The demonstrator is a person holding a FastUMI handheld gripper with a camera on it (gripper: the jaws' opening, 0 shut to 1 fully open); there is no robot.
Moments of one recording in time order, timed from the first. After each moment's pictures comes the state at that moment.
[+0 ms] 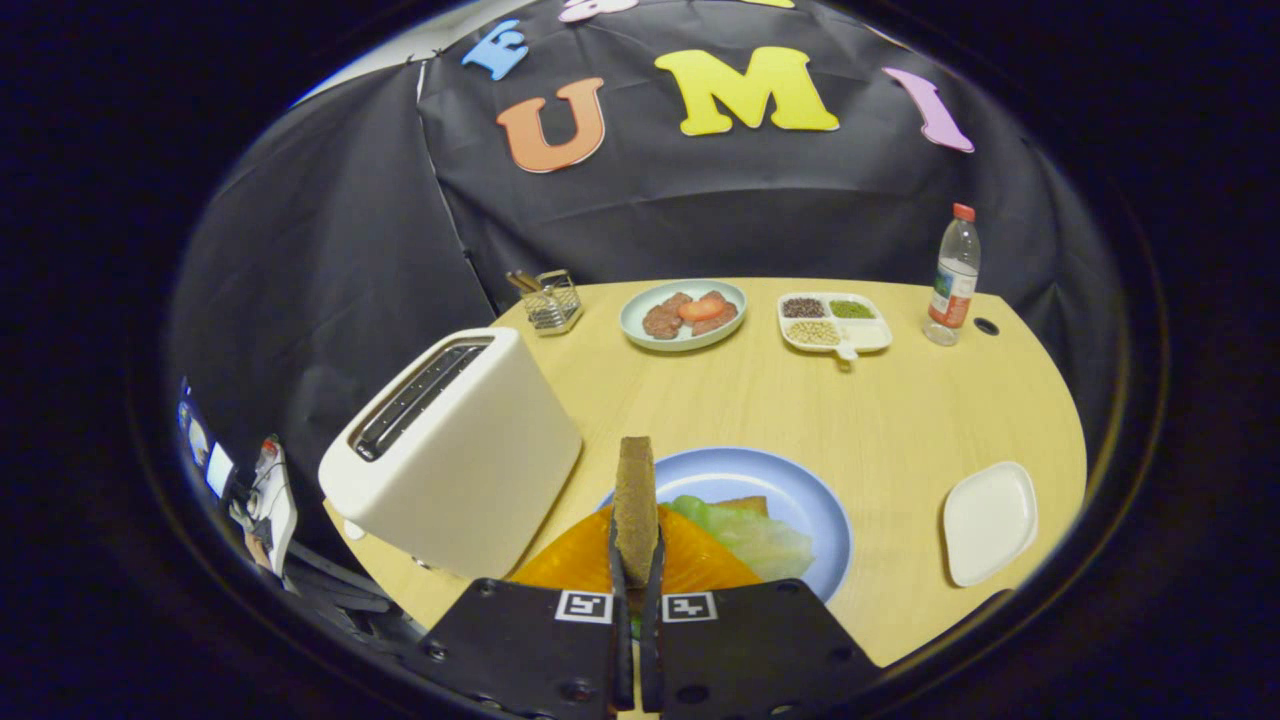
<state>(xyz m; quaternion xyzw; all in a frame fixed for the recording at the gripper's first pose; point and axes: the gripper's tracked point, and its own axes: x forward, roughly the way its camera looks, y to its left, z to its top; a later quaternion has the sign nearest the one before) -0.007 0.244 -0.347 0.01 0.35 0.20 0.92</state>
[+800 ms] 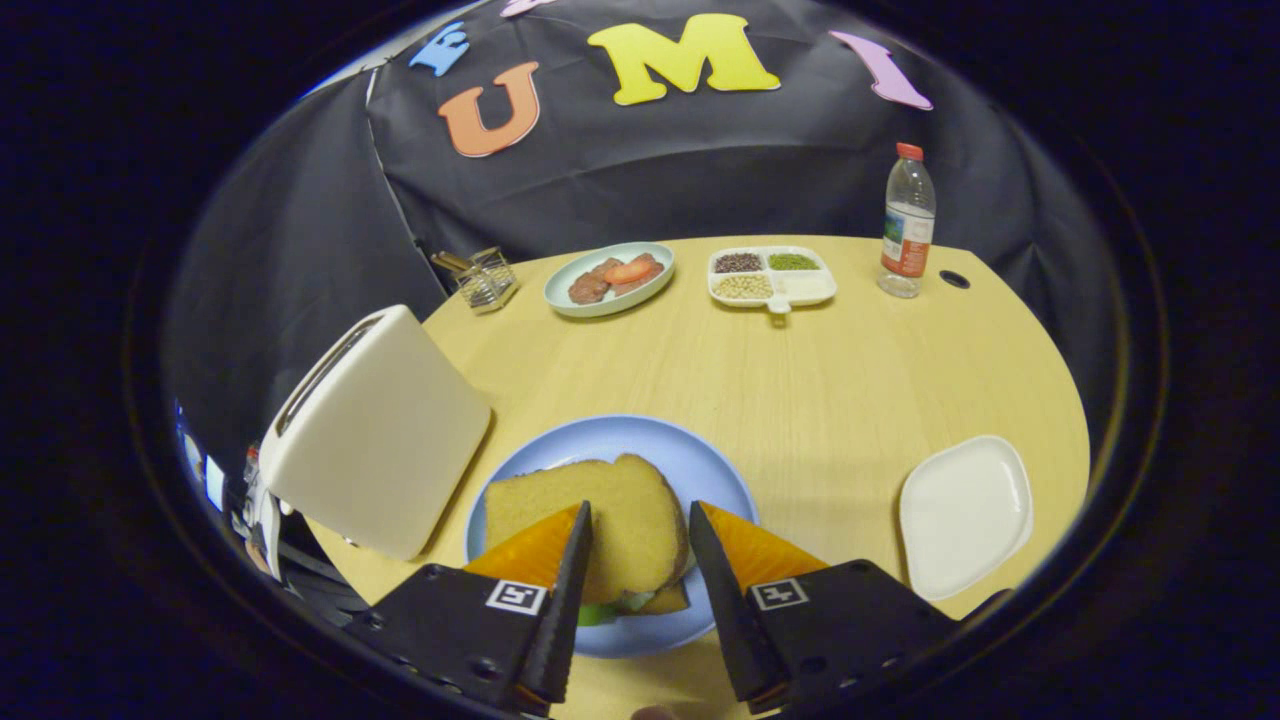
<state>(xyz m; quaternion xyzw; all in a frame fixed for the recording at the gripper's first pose) 0.022 0.177 -0.382 0.02 0.39 0.16 0.91</state>
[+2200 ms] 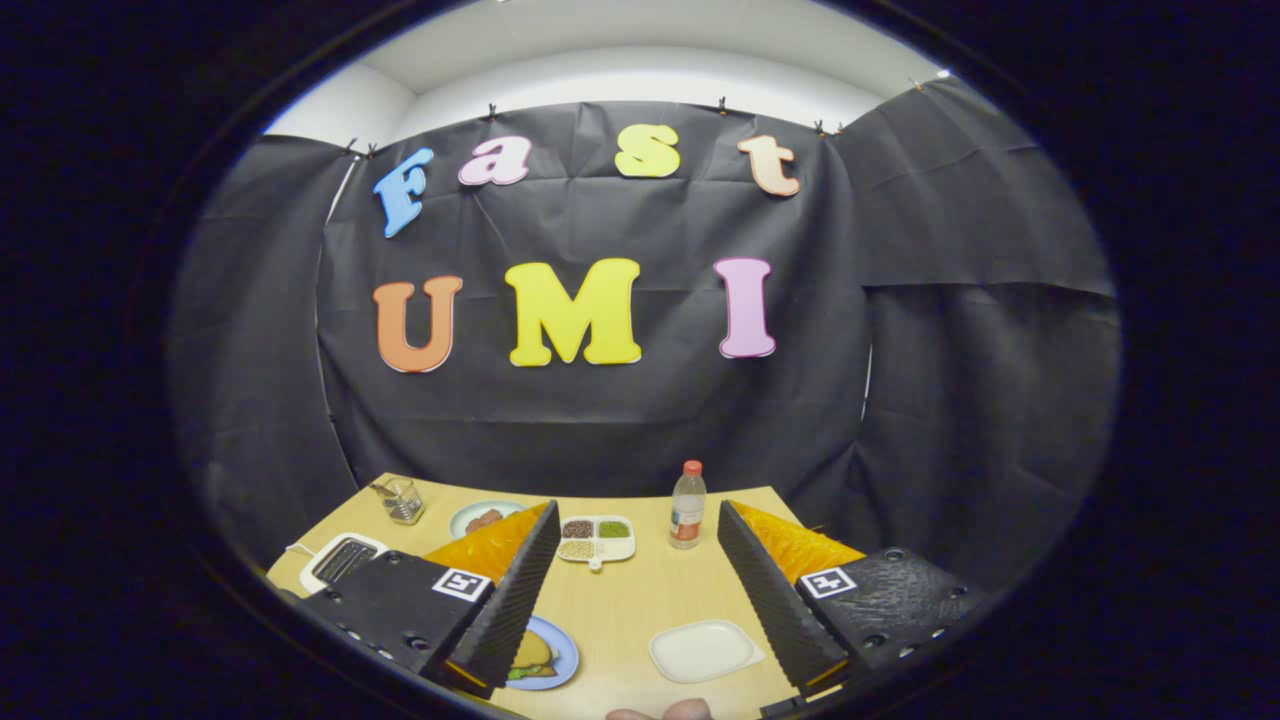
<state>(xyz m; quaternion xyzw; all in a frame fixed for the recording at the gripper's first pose) -0.027 0.050 -0.043 0.00 0.07 -0.03 1.00</state>
